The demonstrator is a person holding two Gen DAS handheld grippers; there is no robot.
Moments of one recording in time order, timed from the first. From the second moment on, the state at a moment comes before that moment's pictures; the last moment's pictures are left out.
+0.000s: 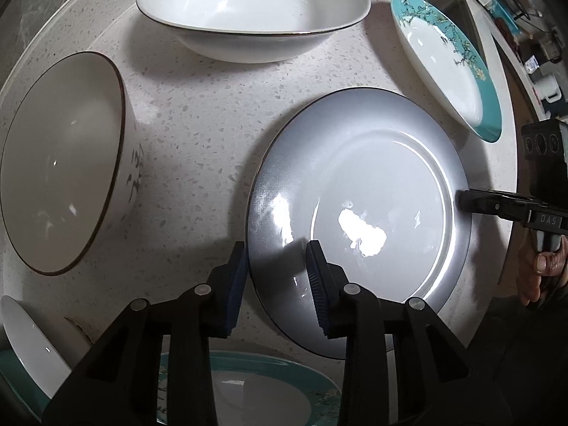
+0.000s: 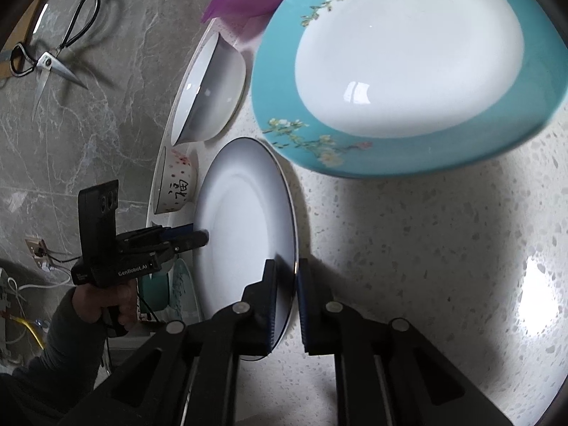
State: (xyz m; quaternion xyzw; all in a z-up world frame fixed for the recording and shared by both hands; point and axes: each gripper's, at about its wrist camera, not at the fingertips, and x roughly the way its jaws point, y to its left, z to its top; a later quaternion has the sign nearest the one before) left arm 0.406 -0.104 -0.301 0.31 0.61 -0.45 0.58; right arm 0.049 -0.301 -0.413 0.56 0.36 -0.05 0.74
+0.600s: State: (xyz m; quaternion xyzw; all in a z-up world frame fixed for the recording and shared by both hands) left arm 0.389 -0.110 -0.287 0.32 0.61 -0.44 0.58; right arm 0.038 -0.307 -0.406 0.58 0.36 -0.06 0.72
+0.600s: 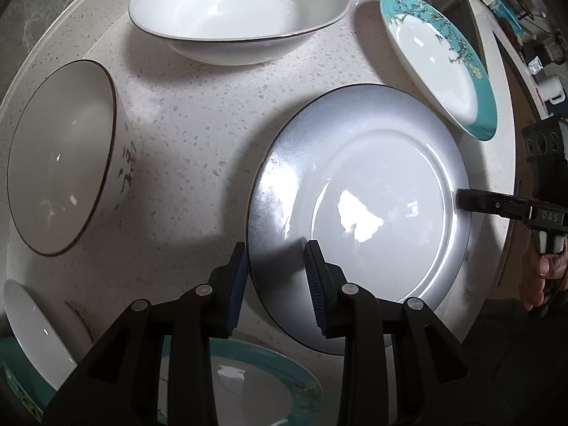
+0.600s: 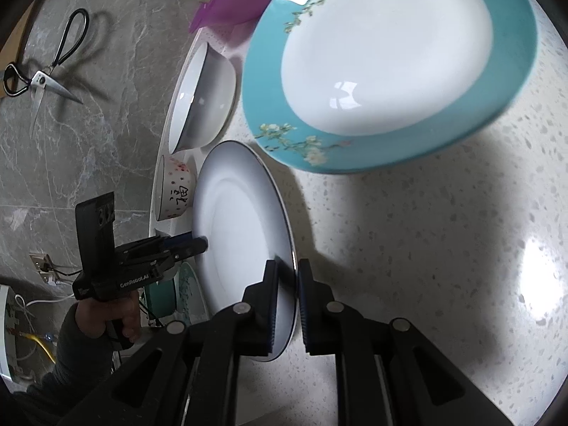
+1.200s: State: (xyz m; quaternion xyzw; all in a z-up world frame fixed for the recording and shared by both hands) left arm 0.310 -0.082 -0.247 0.28 0.63 -0.40 0.60; right arm 0.013 -0.311 -0.376 0.57 0.40 -0.02 0.72
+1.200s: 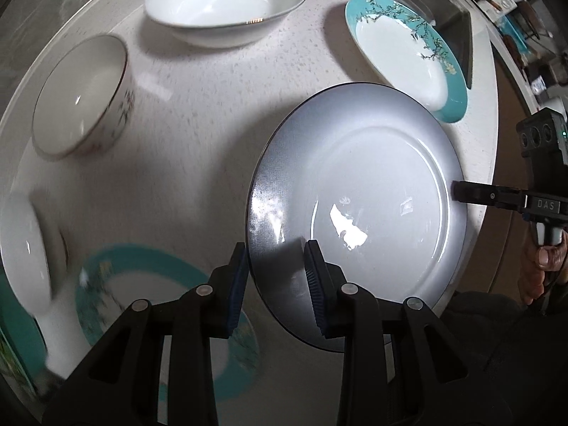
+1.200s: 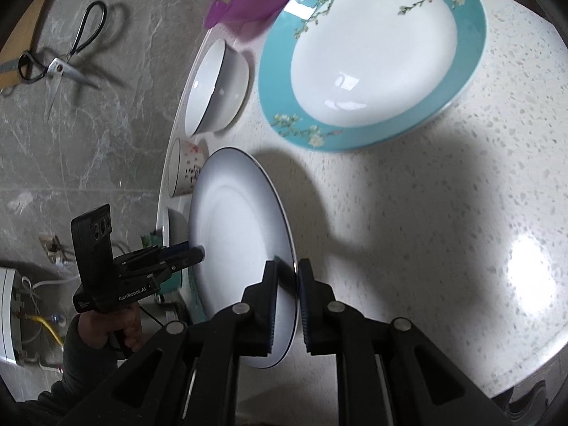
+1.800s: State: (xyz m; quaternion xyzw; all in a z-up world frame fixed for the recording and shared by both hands) left arm 0.236 -0.025 -0.278 0.21 0.66 -0.32 0.65; right arm 0.018 -0.308 -0.398 0.50 0.48 0.05 0.72
